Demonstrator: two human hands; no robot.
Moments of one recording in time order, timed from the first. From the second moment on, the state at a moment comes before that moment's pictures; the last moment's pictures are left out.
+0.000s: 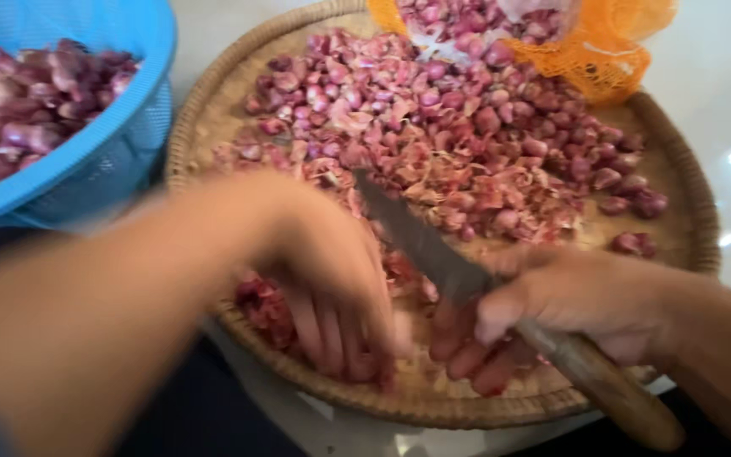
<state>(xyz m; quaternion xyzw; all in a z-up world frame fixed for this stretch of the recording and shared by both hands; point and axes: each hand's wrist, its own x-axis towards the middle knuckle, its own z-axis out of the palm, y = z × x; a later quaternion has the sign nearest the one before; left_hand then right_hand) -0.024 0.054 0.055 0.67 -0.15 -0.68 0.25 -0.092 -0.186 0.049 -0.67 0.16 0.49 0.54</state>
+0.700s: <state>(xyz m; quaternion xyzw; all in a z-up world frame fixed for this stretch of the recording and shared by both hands) -0.036 0.023 0.059 0.79 -0.32 -0.51 -0.06 -0.079 -0.197 0.075 -0.76 0.28 0.40 0.44</state>
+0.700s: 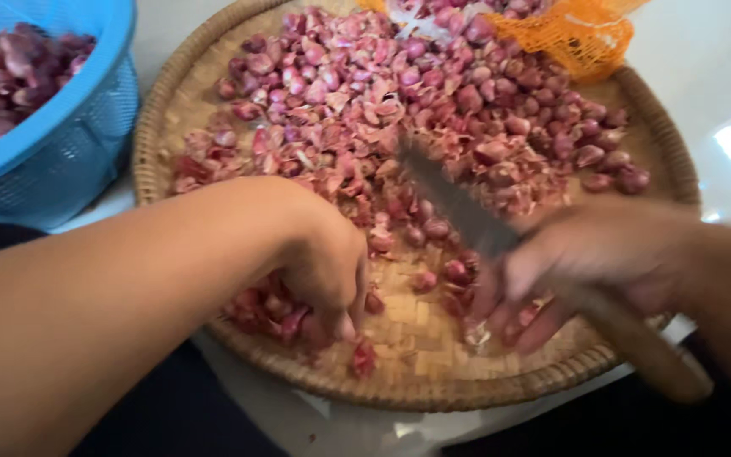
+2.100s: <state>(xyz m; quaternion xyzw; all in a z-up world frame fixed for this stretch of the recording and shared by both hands) 0.002 0.069 -0.007 0.80 0.07 -0.60 -0.06 -0.068 -0.180 0.091 -0.77 0.30 0.34 0.44</state>
